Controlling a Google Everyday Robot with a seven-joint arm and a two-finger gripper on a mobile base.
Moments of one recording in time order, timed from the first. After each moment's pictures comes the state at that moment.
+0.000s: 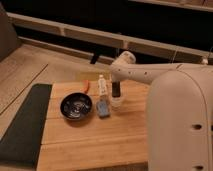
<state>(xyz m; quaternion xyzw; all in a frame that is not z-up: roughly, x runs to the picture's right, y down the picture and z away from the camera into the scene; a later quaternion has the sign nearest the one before) 0.076 -0.056 0.895 -0.08 0.05 0.68 0.73</state>
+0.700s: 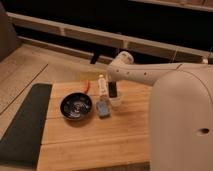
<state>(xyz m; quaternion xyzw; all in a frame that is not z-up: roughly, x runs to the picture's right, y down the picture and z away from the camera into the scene) 0.050 -0.053 0.877 -0.09 0.02 0.66 0.74</state>
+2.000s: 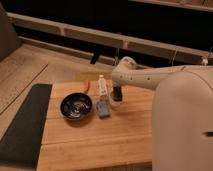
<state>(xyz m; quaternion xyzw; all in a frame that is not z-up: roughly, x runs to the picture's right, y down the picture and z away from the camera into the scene) 0.084 -0.030 0.889 -0.07 0.06 0.67 0.74</state>
